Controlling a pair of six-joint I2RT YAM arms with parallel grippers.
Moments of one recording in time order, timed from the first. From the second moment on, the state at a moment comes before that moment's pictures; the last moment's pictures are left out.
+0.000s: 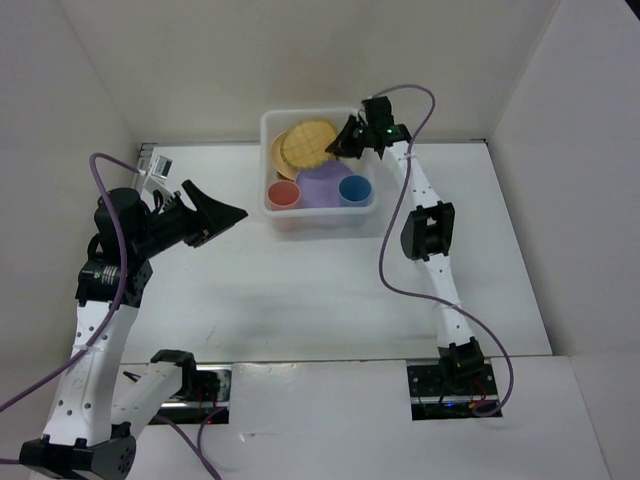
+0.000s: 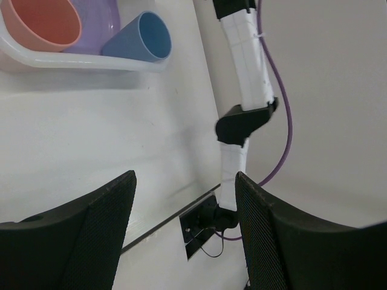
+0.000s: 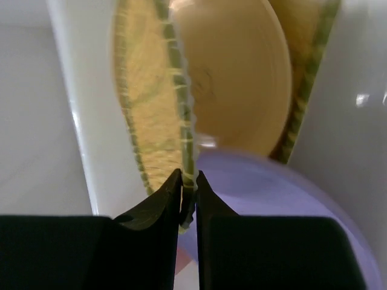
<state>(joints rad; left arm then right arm) -0.06 0.84 1.10 -0.53 0.63 -0.81 0.26 2.79 2.92 -0.73 -0.44 0.73</state>
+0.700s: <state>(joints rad) -0.05 0.83 1.10 -0.55 0.63 -0.81 0.26 2.88 3.09 -0.87 -0.46 0.74</state>
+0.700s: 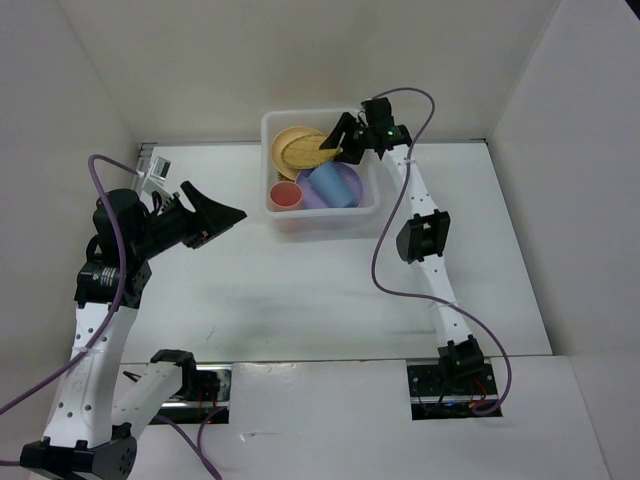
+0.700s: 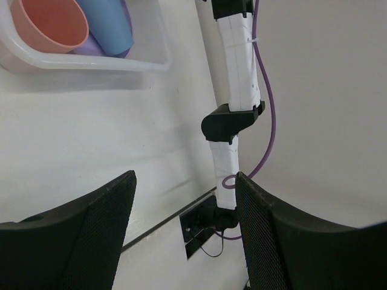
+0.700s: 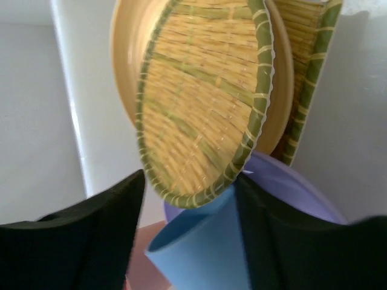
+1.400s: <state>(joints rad) -0.05 0.80 1.06 -0.54 0.67 -0.81 0.44 2.21 3.10 -1.21 -0.19 0.55</state>
